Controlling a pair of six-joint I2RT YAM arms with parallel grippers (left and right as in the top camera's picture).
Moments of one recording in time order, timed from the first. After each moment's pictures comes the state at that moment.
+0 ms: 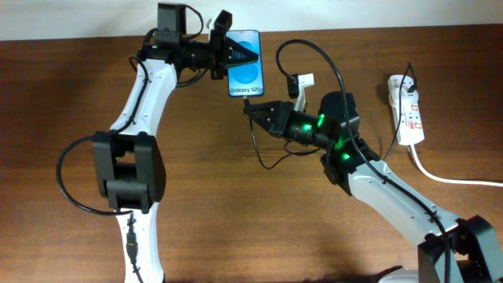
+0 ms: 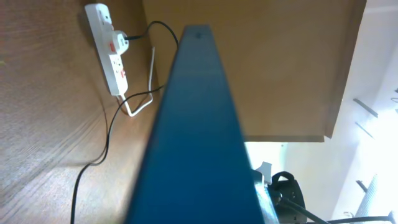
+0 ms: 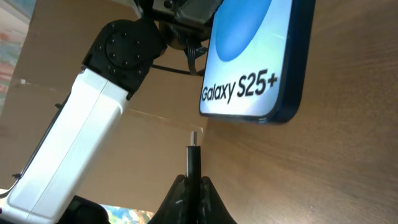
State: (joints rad) left arm -0.14 2.32 2.07 -0.49 1.47 -0.72; right arm 0.39 1.53 0.88 0.50 -0.73 1.11
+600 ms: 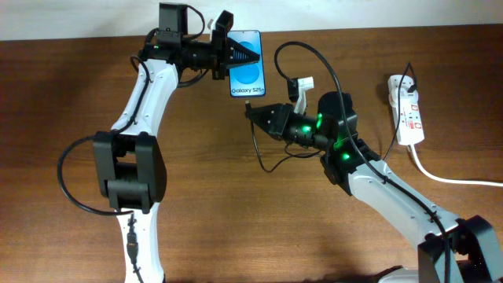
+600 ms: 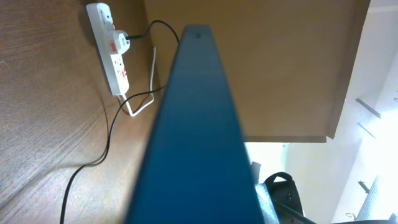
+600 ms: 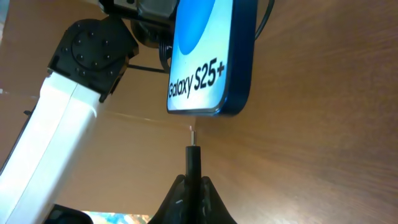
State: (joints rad) left arm -0.15 2.32 2.07 -0.49 1.47 -0.72; right arm 0.39 1.53 0.88 0.42 -0.70 1.10
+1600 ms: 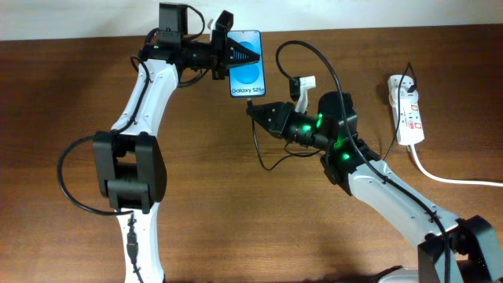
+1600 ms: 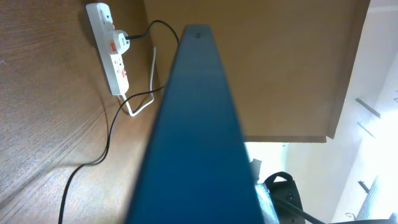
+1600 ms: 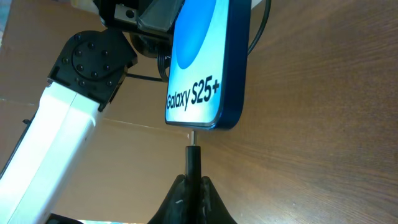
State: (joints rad) left arm -0.15 2.32 2.07 -0.49 1.47 -0.72; right arm 0.39 1.53 0.88 0.43 -0.67 1.10
